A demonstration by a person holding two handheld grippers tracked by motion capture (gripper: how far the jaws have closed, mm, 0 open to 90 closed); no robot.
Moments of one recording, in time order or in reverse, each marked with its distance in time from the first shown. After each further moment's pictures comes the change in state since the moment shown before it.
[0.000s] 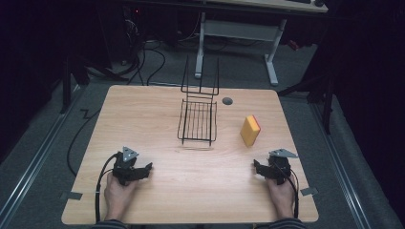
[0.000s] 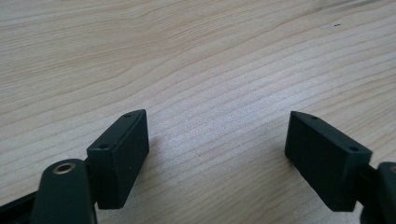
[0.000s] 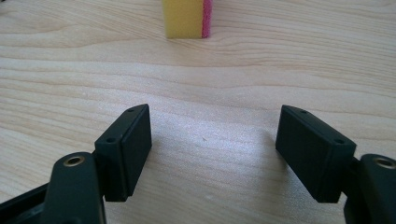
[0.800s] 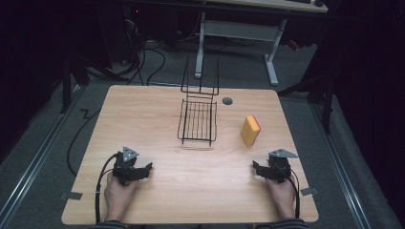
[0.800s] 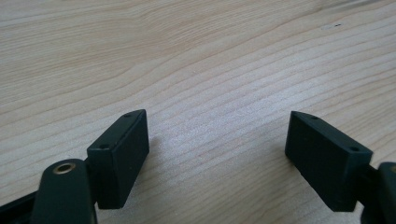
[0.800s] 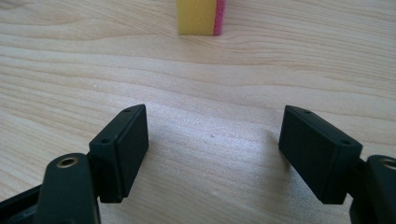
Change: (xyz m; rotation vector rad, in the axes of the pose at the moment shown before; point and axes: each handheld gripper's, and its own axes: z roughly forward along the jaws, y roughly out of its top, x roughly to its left) left arm 0.000 0.000 0.000 0.000 0.002 -0.002; right arm -0.001 0.000 -0.001 0.008 0.036 -0.035
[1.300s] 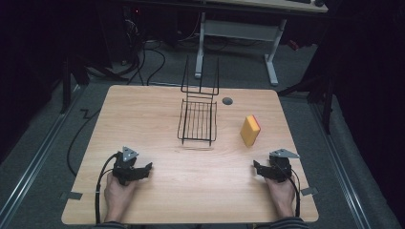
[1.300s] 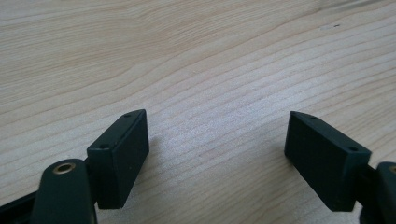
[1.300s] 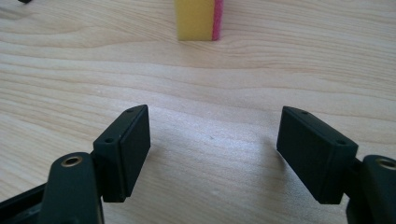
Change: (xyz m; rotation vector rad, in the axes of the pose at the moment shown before) left arm 0.001 0.000 0.000 -0.001 -0.003 -0.001; right arm 0.000 0.001 -0.004 -0.016 0.010 0.018
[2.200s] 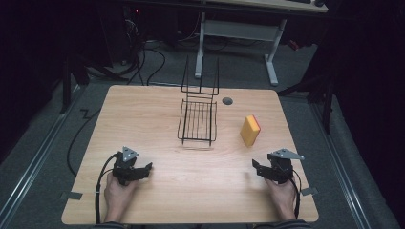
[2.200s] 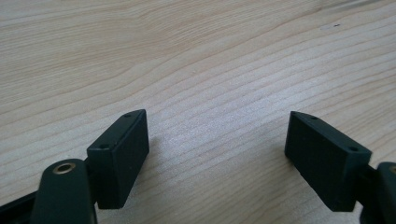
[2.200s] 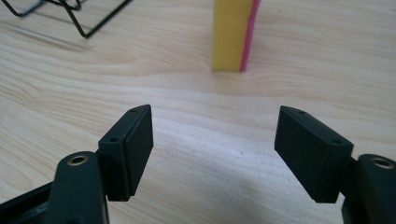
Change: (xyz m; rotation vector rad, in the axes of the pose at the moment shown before) left arm 0.000 0.000 0.000 0.000 0.000 0.000; right arm 0.014 0.012 -0.025 -0.067 0.059 -0.002
